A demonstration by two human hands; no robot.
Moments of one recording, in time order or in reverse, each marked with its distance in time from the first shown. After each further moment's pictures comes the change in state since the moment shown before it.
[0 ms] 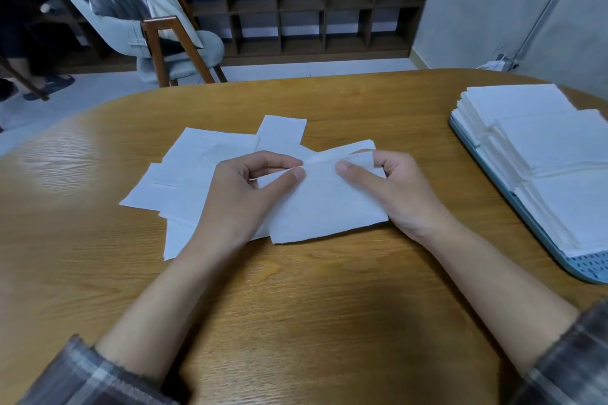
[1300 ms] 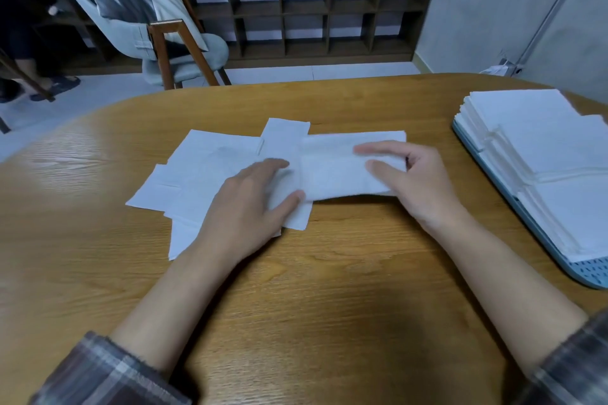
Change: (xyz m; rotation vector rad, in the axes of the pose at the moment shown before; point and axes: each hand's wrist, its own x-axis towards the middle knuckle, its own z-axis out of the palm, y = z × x) left_hand 0.006 -0.025 -0.010 0.736 -0.062 0.212; right_hand 0.011 -0.001 -0.021 -0.310 0.180 -0.190
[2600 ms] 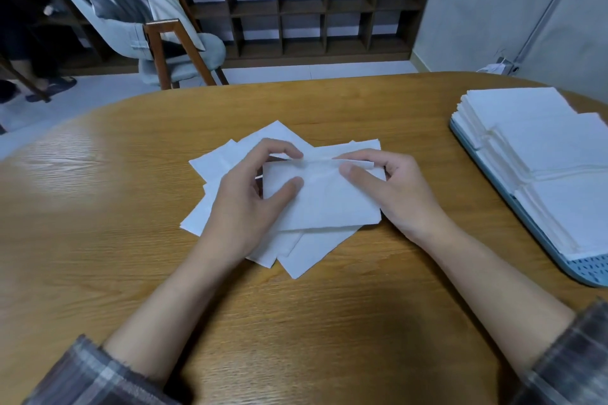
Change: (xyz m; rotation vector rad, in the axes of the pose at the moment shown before) left_hand -0.002 0.018 -0.003 -0.580 0.074 0.036; right_hand -0.009 0.002 0.019 0.208 -0.132 0.035
